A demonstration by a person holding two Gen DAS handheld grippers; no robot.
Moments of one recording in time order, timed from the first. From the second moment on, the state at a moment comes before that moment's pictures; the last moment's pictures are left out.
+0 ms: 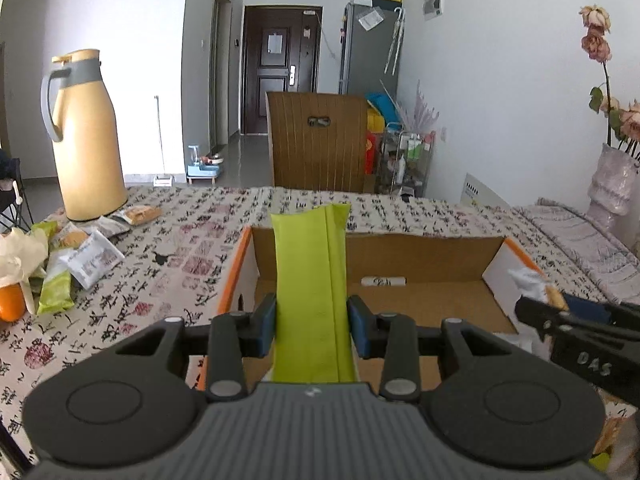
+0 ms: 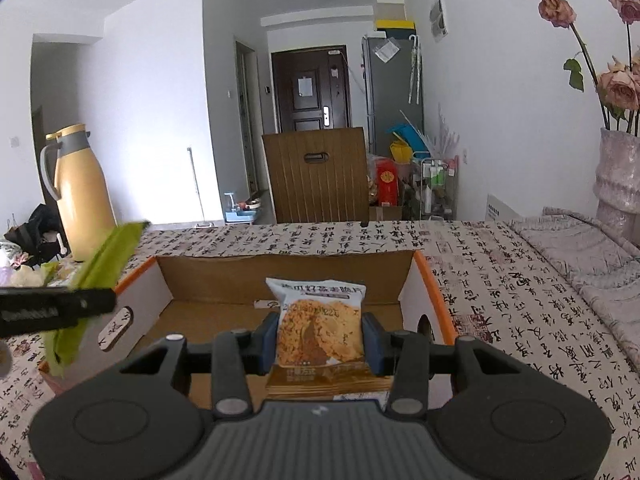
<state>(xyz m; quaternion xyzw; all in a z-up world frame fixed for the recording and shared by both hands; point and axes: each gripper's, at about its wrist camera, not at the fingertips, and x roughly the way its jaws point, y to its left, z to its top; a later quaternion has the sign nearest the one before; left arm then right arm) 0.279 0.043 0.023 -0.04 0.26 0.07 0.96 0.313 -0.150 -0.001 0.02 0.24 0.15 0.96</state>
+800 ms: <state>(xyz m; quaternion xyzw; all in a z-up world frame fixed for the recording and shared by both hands) 0.262 0.039 0.027 -0.05 0.23 0.08 0.97 0.307 -0.154 -0.006 0.02 0.23 0.14 0.96</state>
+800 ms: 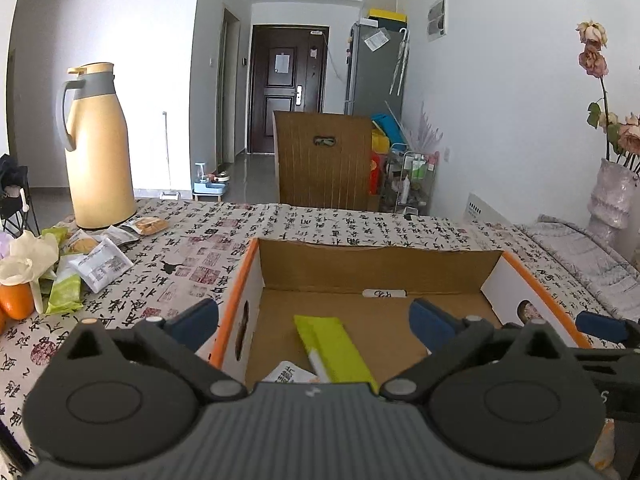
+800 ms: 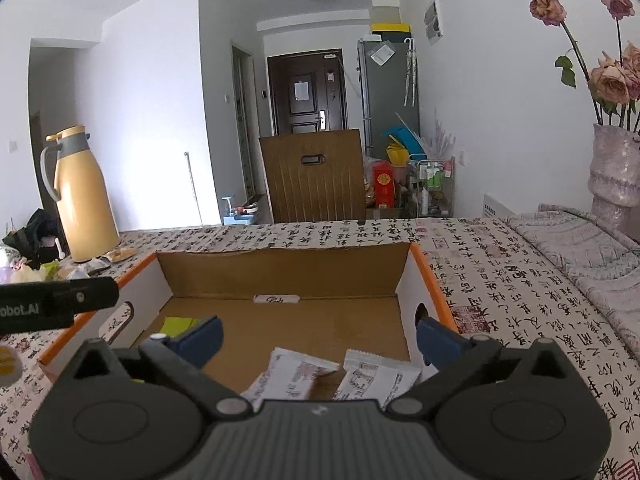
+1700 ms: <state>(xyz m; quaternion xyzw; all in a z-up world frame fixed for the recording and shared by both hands) 0.217 0.030 0.057 -0.04 0.22 0.09 0.97 0.258 -0.163 0.033 0.01 0.20 0.14 0.97</state>
